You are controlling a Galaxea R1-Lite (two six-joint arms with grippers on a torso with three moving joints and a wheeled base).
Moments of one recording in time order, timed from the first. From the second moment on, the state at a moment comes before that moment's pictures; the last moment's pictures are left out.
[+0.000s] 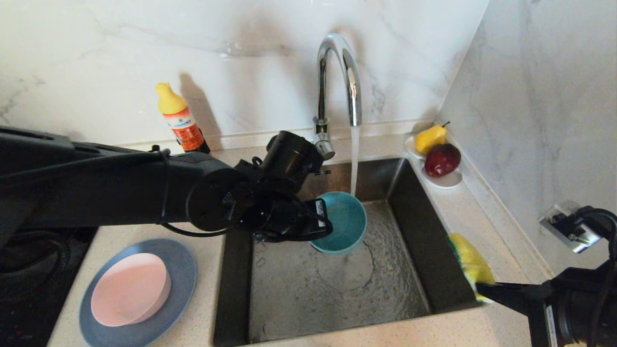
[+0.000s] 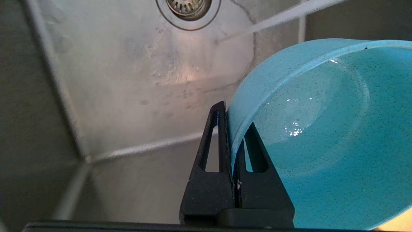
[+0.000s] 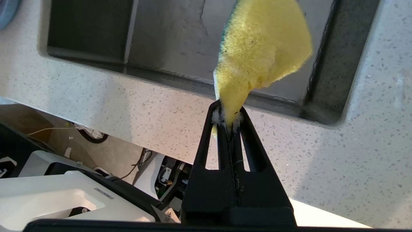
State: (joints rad) left arm -0.71 1.99 -1.48 0.25 0.19 -0.62; right arm 0.59 1.16 -0.68 0.06 -0.07 0.27
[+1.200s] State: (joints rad) left arm -0.69 2.23 -1.75 0.25 0.25 -0.74; right arm 0.59 1.17 -0.68 0.06 -0.06 0.27
